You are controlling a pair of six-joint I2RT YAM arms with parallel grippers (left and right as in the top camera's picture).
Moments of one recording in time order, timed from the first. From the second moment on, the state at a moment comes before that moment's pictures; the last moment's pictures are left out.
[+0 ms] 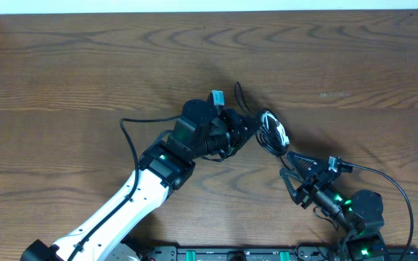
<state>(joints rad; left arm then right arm) -0.63 1.29 0.82 0.04 0.47 -1.46 0.21 0.29 0.01 0.10 -0.54 1.80</state>
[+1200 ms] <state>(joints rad) -0.47 1.29 0.81 0.21 0.82 -1.35 0.21 0.32 0.01 -0.04 -0.26 1.29</state>
